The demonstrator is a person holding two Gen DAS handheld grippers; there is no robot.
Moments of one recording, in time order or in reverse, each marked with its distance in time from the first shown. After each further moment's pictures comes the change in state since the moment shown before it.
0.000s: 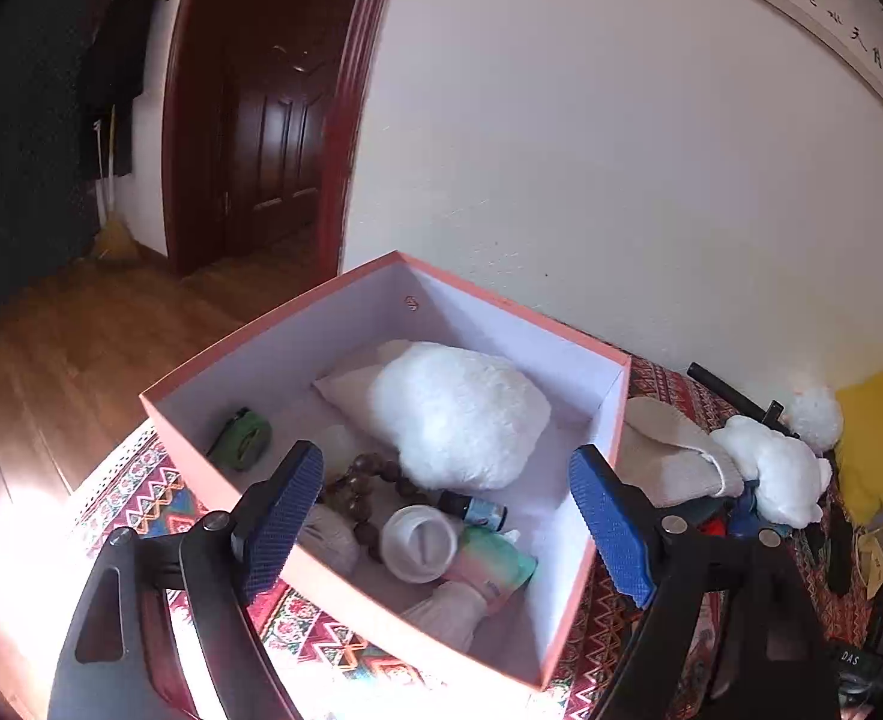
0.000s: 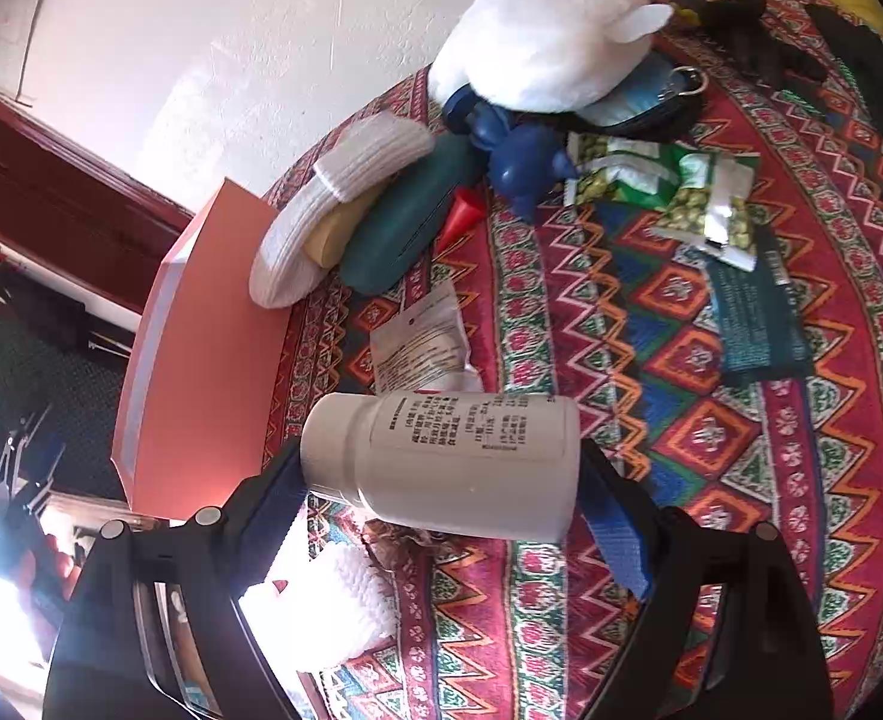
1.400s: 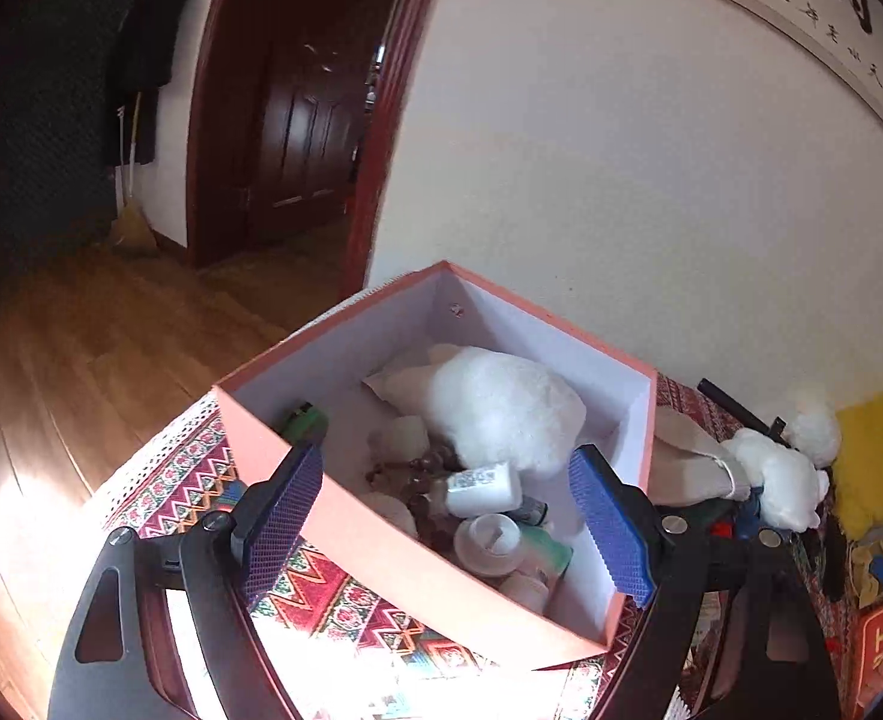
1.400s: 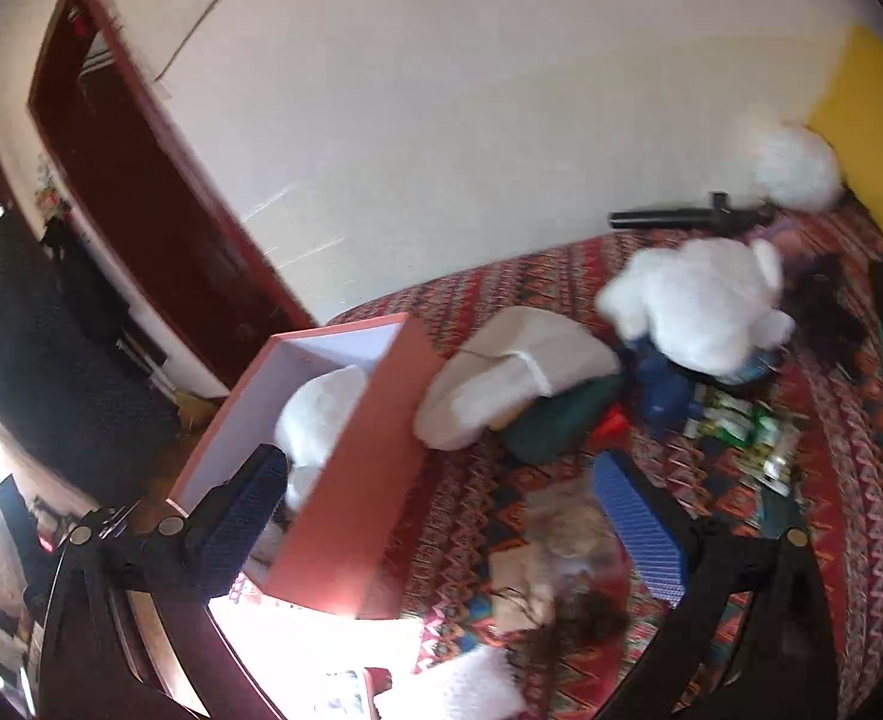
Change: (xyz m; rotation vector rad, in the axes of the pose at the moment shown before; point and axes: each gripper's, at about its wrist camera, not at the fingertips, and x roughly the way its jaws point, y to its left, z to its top) left arm -0.011 0.013 -0.004 -0.012 -0.002 -0.021; right arm -0.099 0.087 0.010 -0.159 -0.342 -0.013
